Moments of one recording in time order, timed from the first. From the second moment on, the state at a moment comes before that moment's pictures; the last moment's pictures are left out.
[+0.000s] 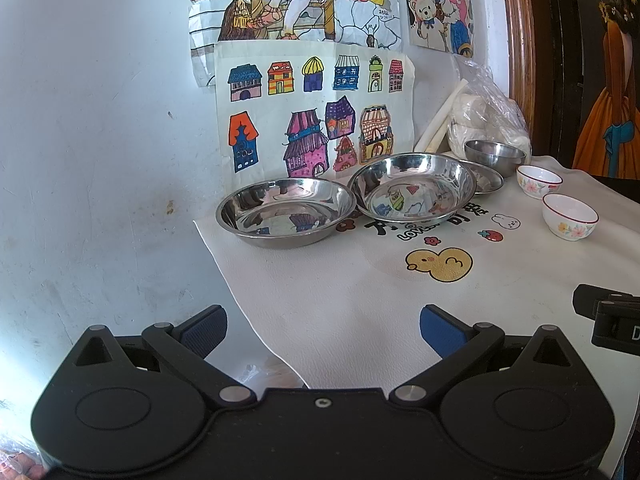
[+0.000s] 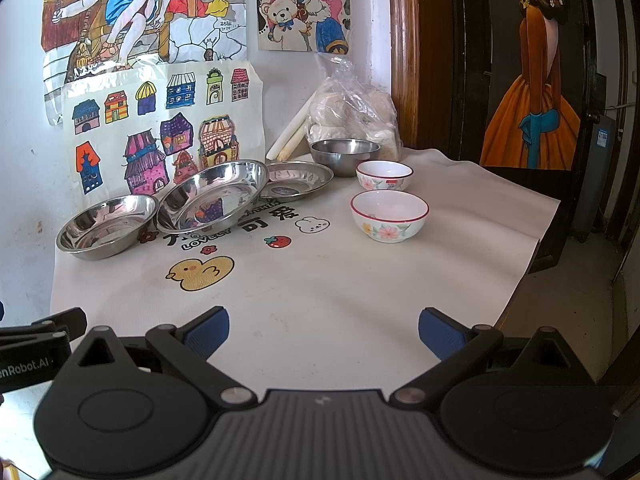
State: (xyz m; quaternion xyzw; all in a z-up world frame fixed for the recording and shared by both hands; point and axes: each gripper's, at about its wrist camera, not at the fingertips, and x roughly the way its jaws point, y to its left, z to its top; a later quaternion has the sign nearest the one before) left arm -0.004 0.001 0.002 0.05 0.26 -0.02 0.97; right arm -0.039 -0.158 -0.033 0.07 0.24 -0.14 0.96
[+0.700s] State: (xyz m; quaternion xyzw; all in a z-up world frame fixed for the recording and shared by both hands) left arm -0.005 0.000 0.003 0.05 0.26 -0.02 0.97; right arm -0.037 -0.159 -0.034 0.07 0.24 -0.14 0.96
